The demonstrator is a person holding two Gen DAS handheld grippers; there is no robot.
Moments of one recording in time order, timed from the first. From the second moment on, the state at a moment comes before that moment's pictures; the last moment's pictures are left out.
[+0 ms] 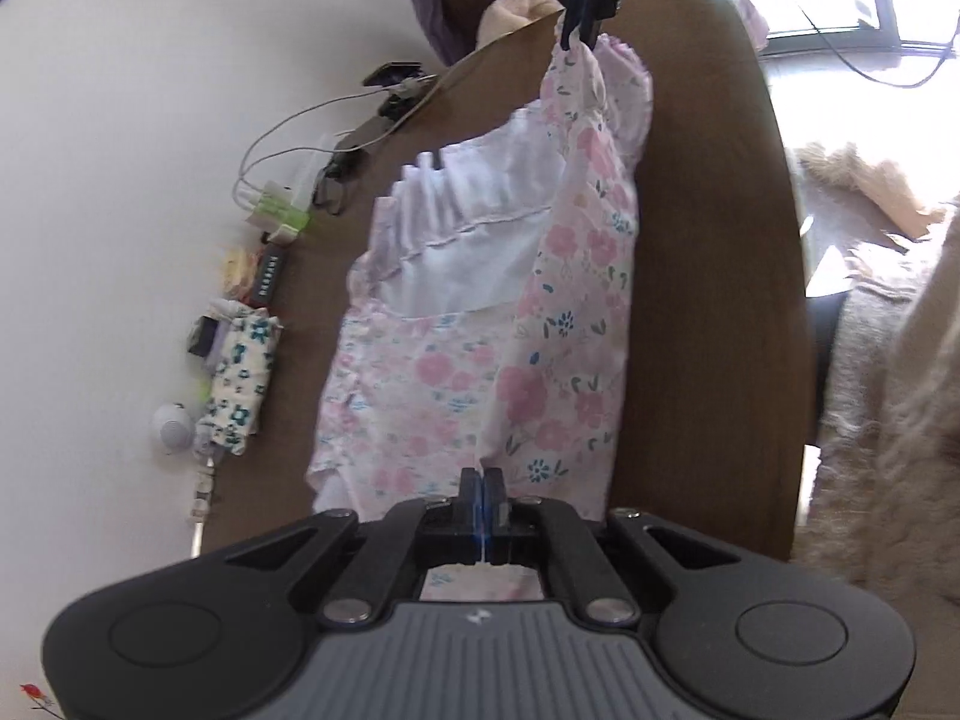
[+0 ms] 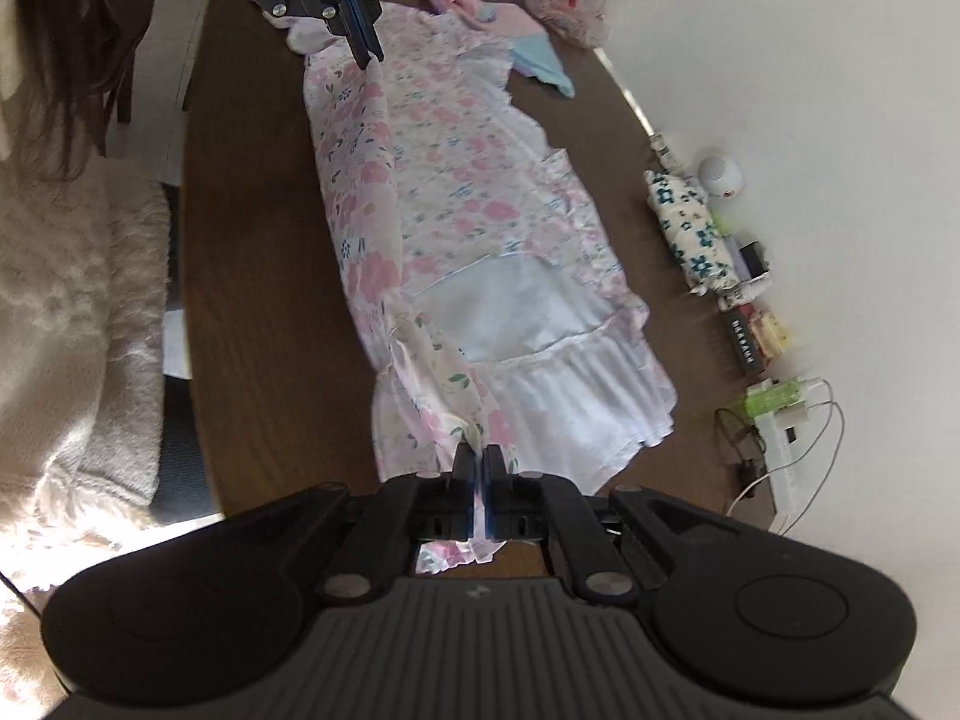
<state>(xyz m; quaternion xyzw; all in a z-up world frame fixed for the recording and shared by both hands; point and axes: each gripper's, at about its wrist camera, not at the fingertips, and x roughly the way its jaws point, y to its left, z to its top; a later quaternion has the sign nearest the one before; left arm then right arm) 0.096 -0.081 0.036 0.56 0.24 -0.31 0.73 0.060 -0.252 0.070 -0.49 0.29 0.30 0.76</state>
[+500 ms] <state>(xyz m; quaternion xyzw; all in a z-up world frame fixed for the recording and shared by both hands) 0.204 -0.077 -0.010 0.49 0.31 -0.30 0.76 0.193 -0.259 0.028 -0.40 0.37 0.29 0.79</state>
